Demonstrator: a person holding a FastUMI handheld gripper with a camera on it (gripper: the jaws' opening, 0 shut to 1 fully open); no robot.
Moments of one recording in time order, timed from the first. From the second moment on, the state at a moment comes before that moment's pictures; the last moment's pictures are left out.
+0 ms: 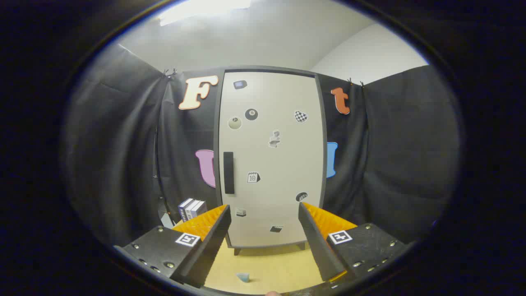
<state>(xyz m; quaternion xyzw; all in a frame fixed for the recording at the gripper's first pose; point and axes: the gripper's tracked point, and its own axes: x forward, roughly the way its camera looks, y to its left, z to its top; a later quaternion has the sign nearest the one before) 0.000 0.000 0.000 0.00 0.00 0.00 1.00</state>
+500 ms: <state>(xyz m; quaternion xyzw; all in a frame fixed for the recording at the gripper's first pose) 0.007 0.004 -0.001 0.00 0.00 0.01 1.00</state>
